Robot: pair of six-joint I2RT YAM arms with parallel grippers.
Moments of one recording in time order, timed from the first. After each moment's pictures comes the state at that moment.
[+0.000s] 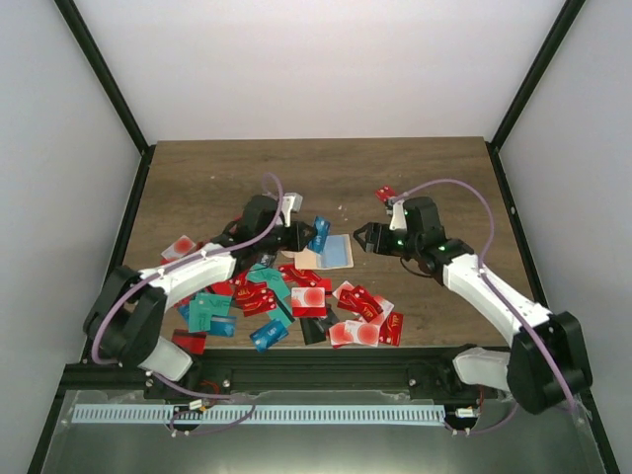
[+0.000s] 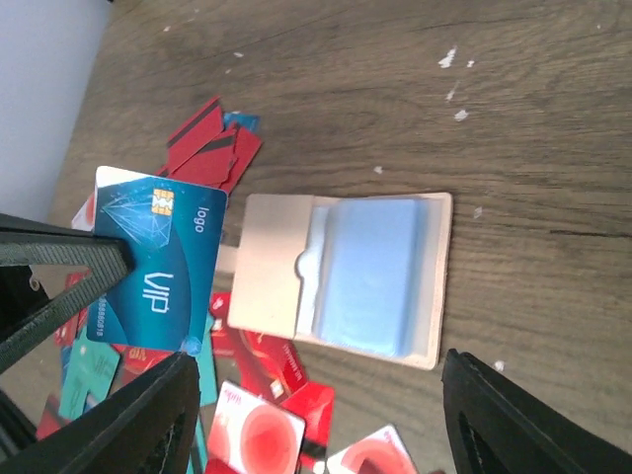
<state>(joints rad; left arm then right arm) -0.60 1.48 0.86 0.10 0.37 -0.54 0.40 1.19 0.79 -0.27 -0.35 0.49</state>
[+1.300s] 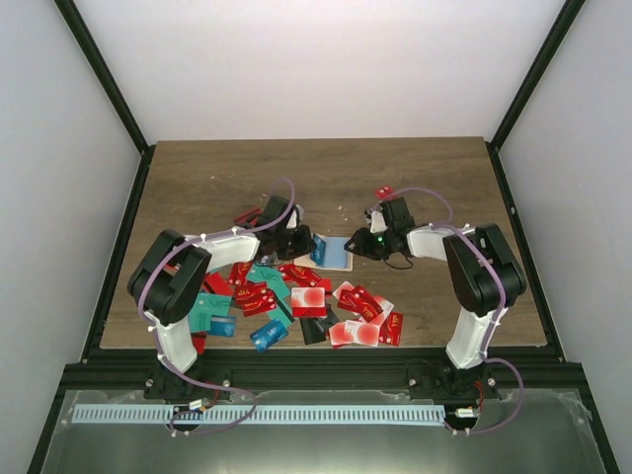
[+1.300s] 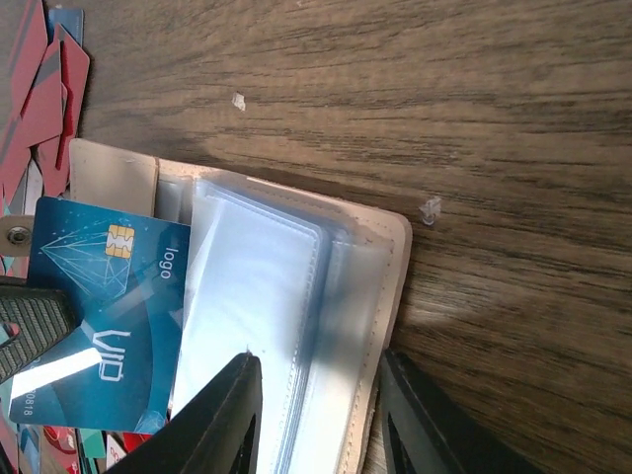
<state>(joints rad) -0.57 1.83 1.03 -0.08 0.35 -0.79 0.34 1.81 0.91 -0.06 -0.54 0.48</state>
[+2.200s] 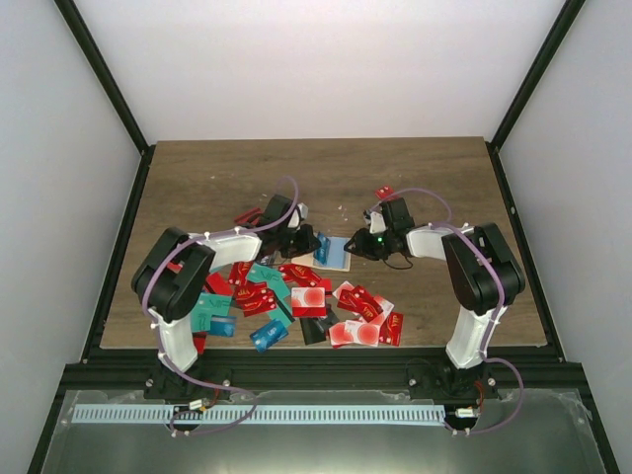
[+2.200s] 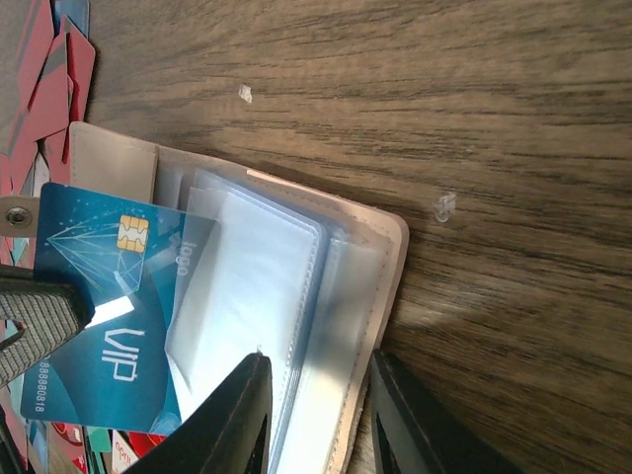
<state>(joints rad) -0.57 1.86 1.04 -0.02 0.40 -0.75 0.34 1.83 0.91 -0.05 -0.56 0.48</state>
